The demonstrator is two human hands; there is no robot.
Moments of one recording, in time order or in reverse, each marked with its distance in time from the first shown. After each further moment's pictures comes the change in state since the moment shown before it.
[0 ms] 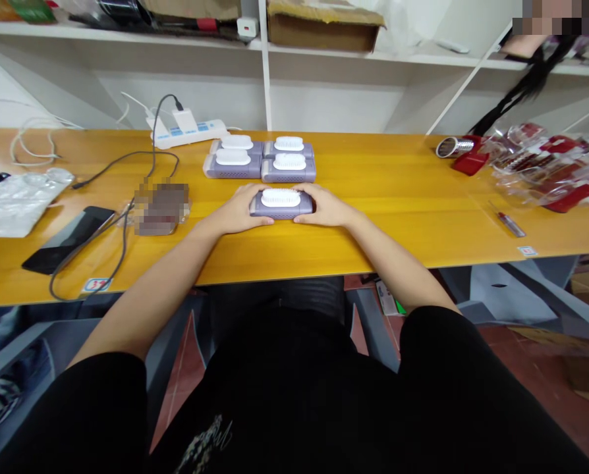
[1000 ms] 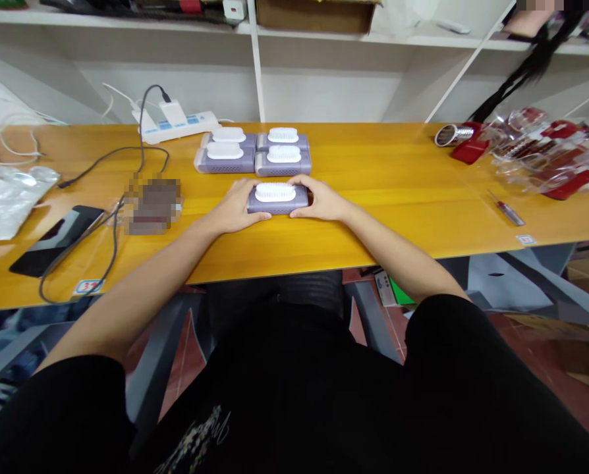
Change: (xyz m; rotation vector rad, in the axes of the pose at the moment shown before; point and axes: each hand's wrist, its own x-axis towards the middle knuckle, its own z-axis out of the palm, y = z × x) left_hand -0.003 -0.001 0.012 0.061 0.039 0.013; right_hand -0.001 -0.008 0.000 0.176 0.043 0.036
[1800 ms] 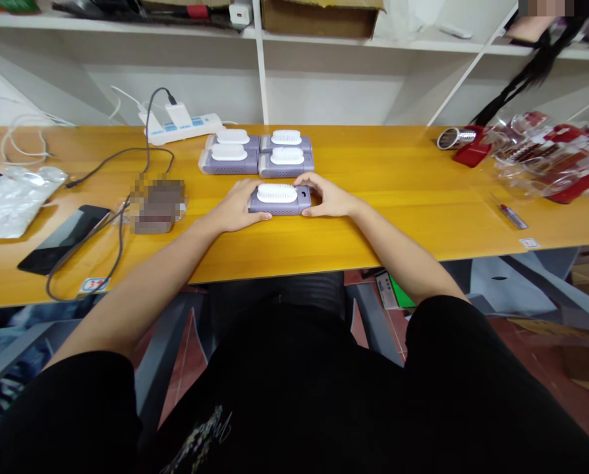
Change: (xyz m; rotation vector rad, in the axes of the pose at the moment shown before) left_hand 0.003 -0.001 -0.008 0.012 -0.054 -0.021; right_hand 0.005 0.012 -0.016 0.224 -0.117 -0.001
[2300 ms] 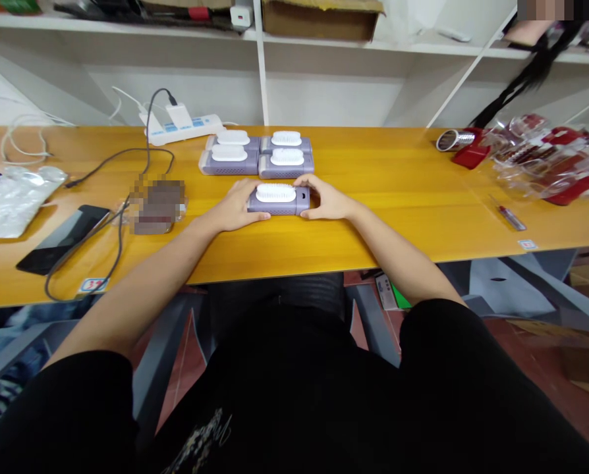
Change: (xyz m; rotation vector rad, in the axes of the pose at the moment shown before) left_hand 0.002 -0.005 -0.001 -0.008 -0.006 -0.006; right_hand -0.003 -0.009 0.005 -0.126 0.042 0.028
